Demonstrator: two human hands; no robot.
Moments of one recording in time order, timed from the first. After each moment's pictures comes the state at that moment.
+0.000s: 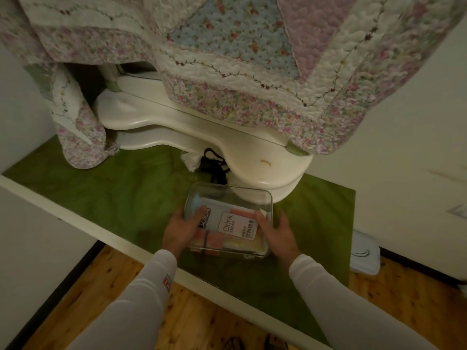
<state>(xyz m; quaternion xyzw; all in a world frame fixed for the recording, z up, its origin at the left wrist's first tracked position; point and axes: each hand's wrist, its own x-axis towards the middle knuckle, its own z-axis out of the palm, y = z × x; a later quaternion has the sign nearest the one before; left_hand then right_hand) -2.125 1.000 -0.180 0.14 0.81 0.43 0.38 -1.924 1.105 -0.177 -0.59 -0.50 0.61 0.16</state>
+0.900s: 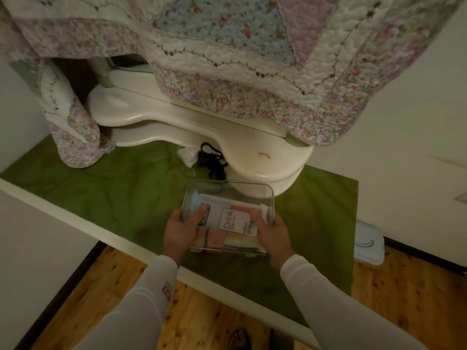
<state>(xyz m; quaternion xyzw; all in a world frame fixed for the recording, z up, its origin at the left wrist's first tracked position) -2.117 1.000 -0.196 0.11 0.79 0.49 0.35 -1.934 1.093 -0.192 -0.55 -0.45 0.66 0.24</state>
